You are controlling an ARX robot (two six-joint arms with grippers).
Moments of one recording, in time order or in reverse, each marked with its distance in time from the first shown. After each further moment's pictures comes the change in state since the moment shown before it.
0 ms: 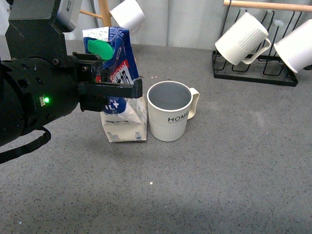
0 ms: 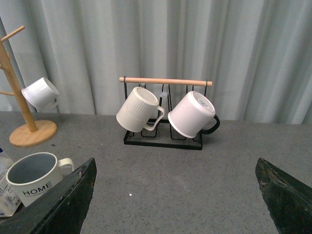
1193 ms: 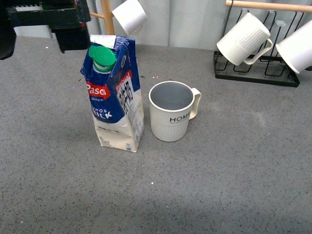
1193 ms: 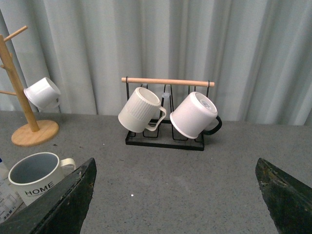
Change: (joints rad) left arm 0.100 -0.174 -0.060 0.140 -0.144 0.062; right arm 0.000 0.000 0.000 0.000 -0.001 0.000
